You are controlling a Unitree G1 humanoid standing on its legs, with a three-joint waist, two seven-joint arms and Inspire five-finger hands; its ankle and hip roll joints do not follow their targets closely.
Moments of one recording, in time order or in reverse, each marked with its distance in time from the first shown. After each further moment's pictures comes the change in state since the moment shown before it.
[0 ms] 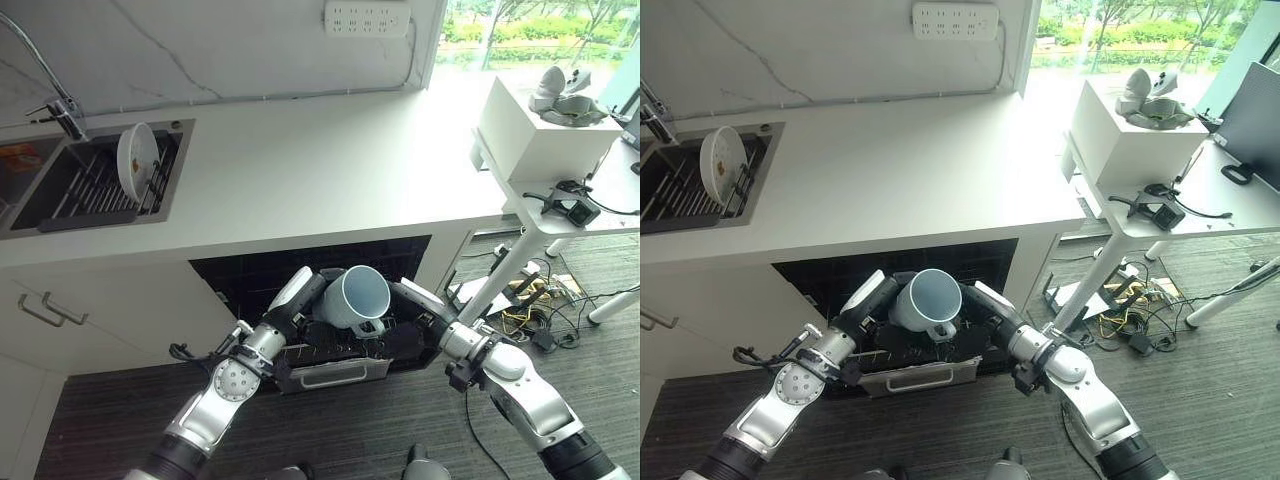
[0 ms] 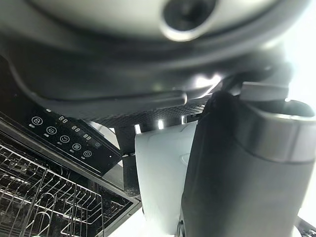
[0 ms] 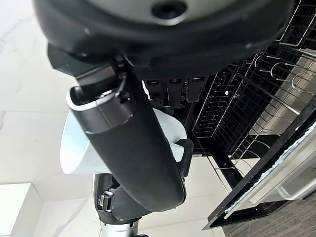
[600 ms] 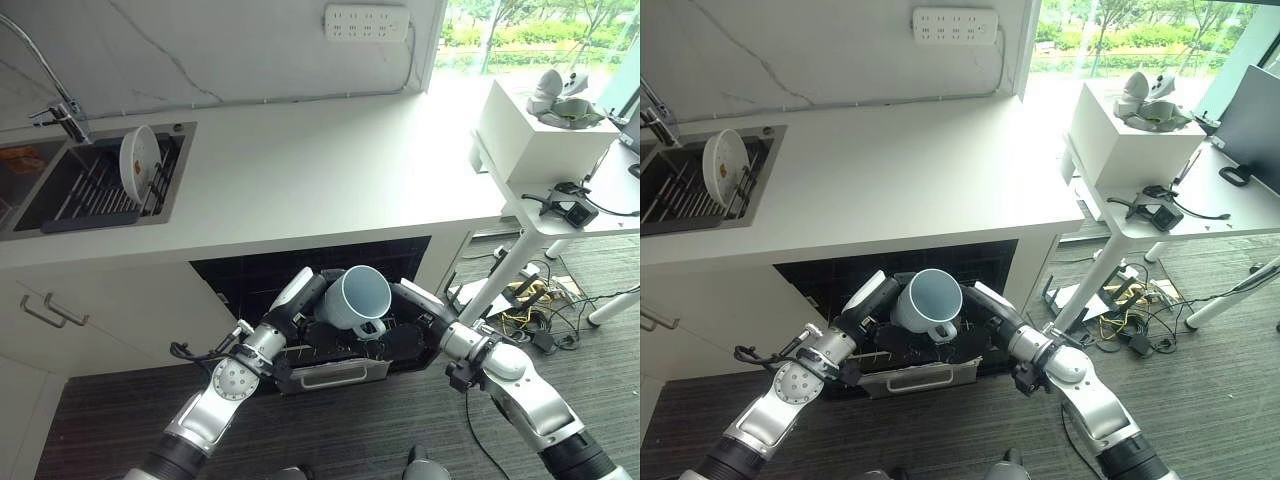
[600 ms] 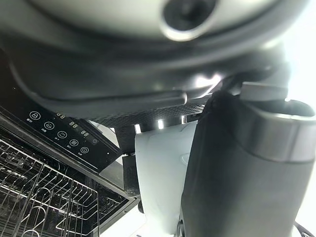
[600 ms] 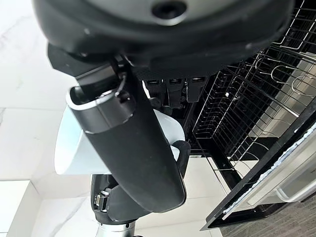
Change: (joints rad) left arm 0.000 -0.002 0.001 0.000 -0.041 0.002 -0.024; right arm 0.000 0.001 0.001 0.000 -0.001 -0.005 -0.009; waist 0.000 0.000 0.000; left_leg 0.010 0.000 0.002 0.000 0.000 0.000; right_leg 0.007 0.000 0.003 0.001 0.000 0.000
